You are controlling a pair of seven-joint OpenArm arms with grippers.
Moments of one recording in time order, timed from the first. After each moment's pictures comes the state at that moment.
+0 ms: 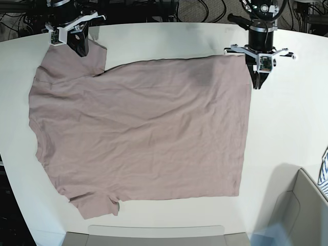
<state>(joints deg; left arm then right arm) 41.7 -9.4 -8.8 117.1 0.0 2.3 9.7 -55.1 18.0 9.2 119.8 23.1 5.1 -5.9</state>
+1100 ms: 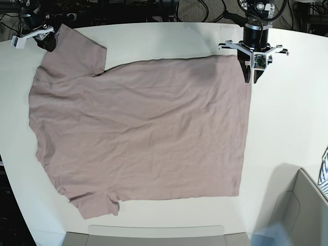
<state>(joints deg) 41.7 -9.3 -6.3 117.0 0.0 2.5 13.3 -42.7 19.3 29.5 90.1 50.7 18.0 -21.8</state>
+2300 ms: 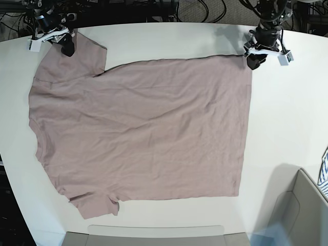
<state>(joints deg) 34.8 -13.8 -16.1 99.0 -53.7 3.7 26.3 -41.1 18.3 21.0 89.7 52.6 20.2 -19.0</state>
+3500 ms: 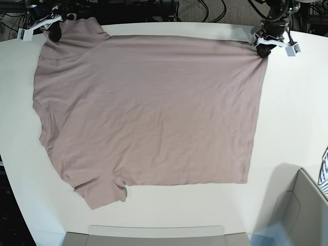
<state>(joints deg) 41.5 -13.6 -24.7 95.7 -54.0 -5.4 27.7 -50.4 17.3 29.0 100.8 49.3 17.6 -24.5</state>
